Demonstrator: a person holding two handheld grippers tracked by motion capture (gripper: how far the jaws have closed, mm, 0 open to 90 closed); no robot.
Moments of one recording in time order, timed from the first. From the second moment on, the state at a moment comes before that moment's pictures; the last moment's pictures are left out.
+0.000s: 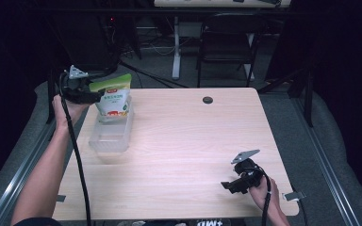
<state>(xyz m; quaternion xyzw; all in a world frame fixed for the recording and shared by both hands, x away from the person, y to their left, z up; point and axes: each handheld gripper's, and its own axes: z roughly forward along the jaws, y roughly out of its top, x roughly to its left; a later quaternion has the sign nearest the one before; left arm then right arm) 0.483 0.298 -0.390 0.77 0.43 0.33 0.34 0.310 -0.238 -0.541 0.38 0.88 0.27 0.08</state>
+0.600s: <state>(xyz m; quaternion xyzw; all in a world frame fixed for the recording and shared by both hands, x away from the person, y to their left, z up) 0.408 0.279 -0.389 0.79 0.41 0.31 0.34 0.310 -0.237 -0.542 0.37 0.88 0.27 0.07</state>
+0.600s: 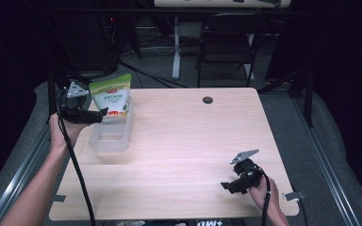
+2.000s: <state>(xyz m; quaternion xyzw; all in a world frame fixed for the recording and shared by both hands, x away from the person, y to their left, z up) 0.281 0.269 -0.519 0.82 0.45 0.19 0.30 0.311 -0.233 -0.544 0.36 0.89 0.27 0.07</state>
